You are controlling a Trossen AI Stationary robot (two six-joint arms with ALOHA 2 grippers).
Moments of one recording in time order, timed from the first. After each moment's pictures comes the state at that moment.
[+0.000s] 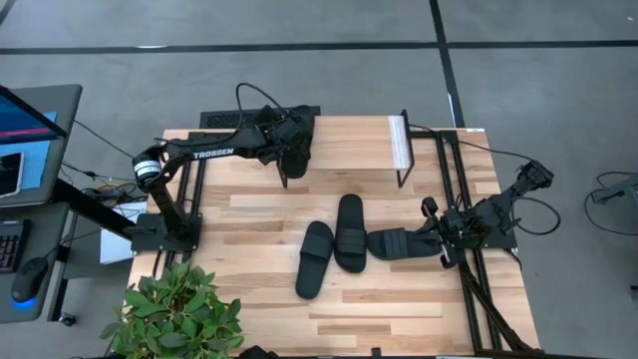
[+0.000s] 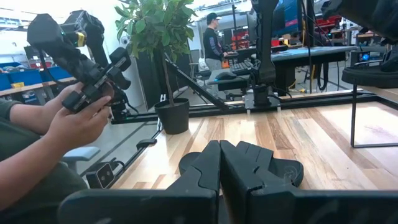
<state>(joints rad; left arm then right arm) 0.42 1.74 1.37 -0.51 -0.74 0.00 0.61 0.04 0.00 0.08 0.39 0.11</state>
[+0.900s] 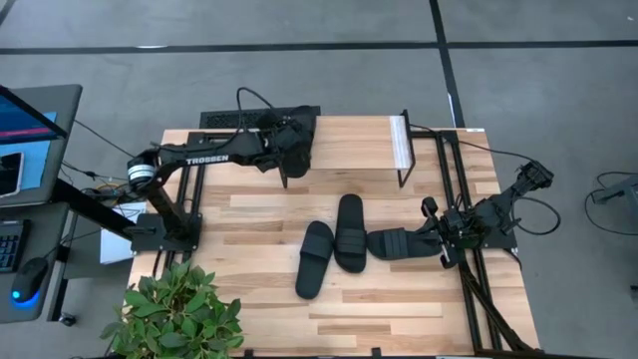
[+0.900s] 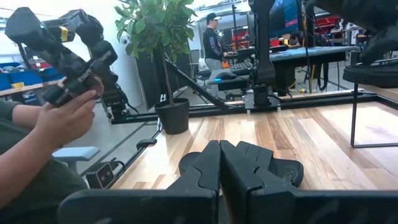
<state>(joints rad) 0.33 1.68 1.38 -0.55 -0.78 -0.02 0.61 0.04 0.00 0.08 0.39 0.11</state>
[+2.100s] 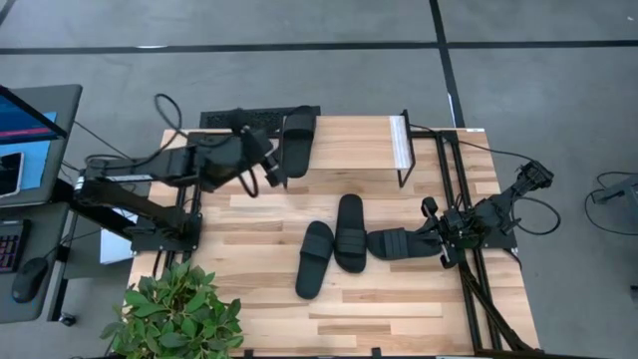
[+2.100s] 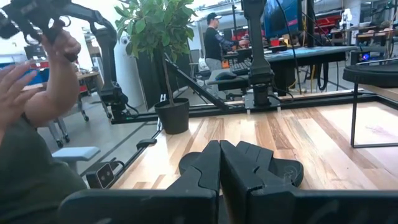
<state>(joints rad) 0.01 1.23 1.38 -0.40 -0.73 0.23 0.61 0.04 0.00 0.08 0.39 0.11</state>
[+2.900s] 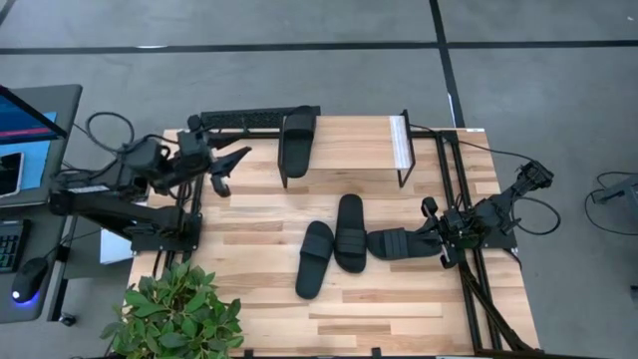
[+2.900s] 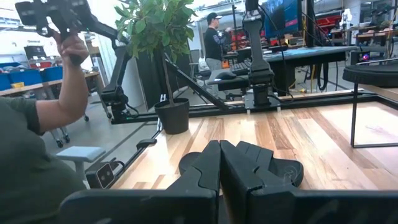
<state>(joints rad) 0.01 0.73 0.97 -0.09 -0.41 0.12 0.61 0.04 0.00 0.08 0.39 0.11</state>
